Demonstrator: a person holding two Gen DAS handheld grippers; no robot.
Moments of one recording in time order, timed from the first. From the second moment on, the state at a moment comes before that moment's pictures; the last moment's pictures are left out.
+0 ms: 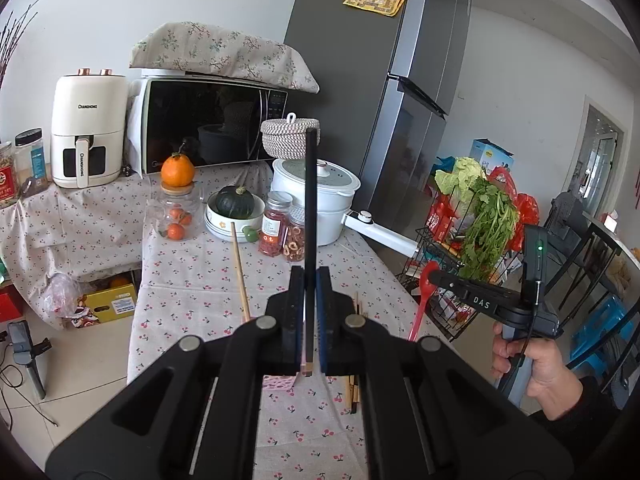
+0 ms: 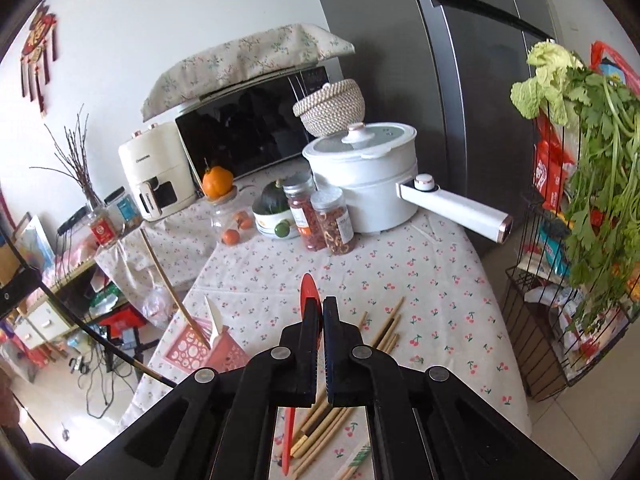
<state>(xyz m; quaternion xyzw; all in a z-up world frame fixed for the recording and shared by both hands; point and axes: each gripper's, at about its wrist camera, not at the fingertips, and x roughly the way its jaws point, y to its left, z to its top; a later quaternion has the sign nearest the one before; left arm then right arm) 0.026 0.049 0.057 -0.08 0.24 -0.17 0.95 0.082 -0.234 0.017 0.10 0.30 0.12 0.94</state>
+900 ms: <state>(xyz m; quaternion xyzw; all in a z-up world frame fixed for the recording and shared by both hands) 0.125 0.046 -0.009 -0.08 0.36 -0.13 0.92 0.115 -0.156 0.045 0.15 0.21 0.15 0.96</state>
